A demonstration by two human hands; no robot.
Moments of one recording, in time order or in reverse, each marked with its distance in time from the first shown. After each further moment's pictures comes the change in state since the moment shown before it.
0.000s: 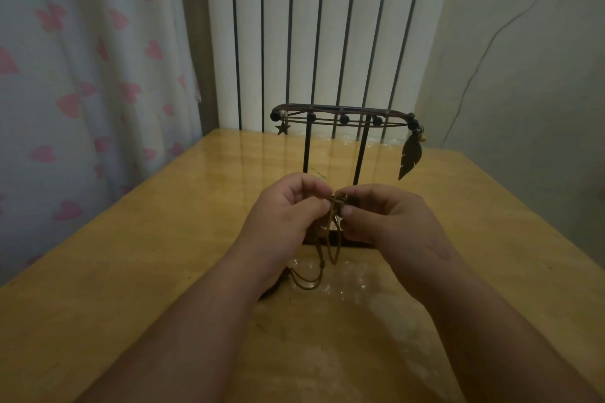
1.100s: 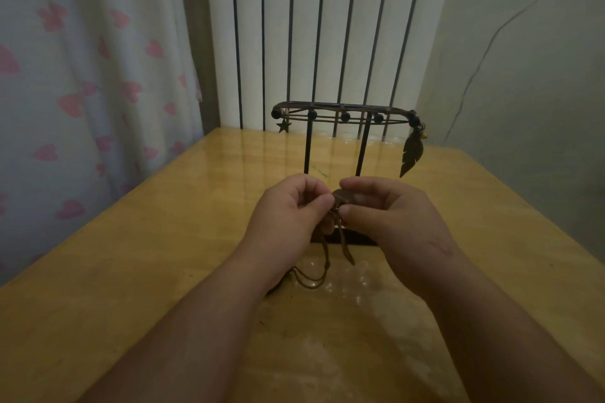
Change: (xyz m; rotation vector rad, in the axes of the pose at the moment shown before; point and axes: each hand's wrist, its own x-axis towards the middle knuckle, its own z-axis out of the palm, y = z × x) left_hand -0.002 0.000 0.005 0.145 0.068 0.006; right_hand -0.003 -0.006 0.002 0.056 0.004 0.022
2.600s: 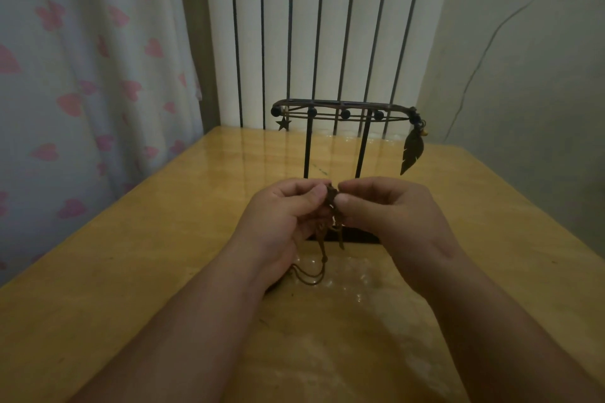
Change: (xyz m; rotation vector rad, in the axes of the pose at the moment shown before) left_hand 0.006 -0.008 -0.006 -0.476 -0.070 -0.170; right_hand -0.004 -0.005 0.003 -0.052 0.029 -0.039
